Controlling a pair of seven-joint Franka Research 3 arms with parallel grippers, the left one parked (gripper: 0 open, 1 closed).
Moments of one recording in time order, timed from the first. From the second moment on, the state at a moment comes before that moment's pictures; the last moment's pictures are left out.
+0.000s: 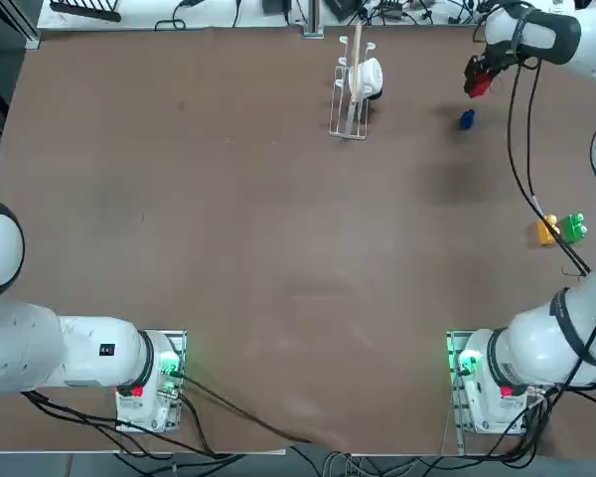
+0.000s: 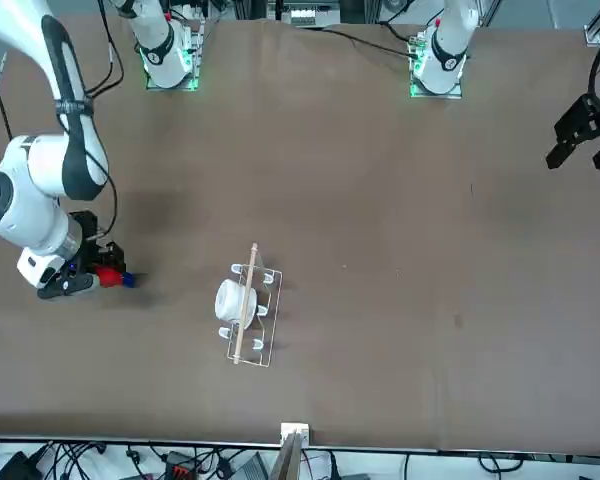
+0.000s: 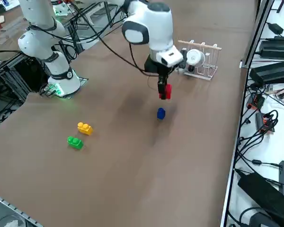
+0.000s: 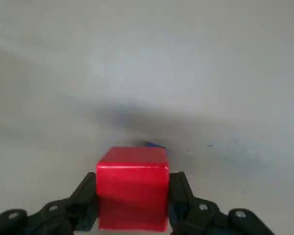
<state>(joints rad) -0.07 0.42 0.03 -1.81 -0.03 2.25 -0.25</state>
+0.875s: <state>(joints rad) -0.11 0.48 0.03 -1.80 0.03 2.25 -0.25</state>
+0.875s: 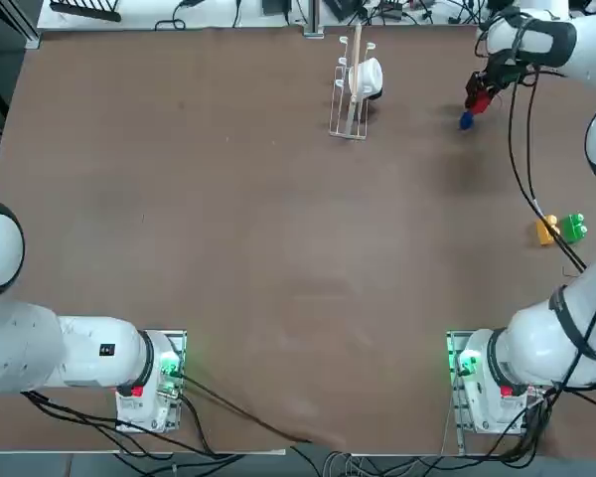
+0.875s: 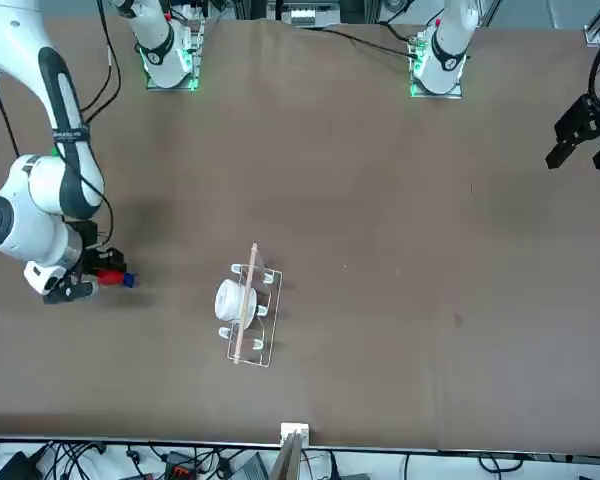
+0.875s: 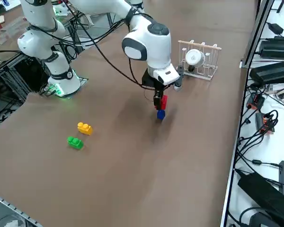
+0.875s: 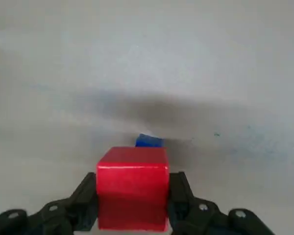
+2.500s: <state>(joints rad) -0.12 0.52 0.03 -1.80 0.05 2.29 -0.23</state>
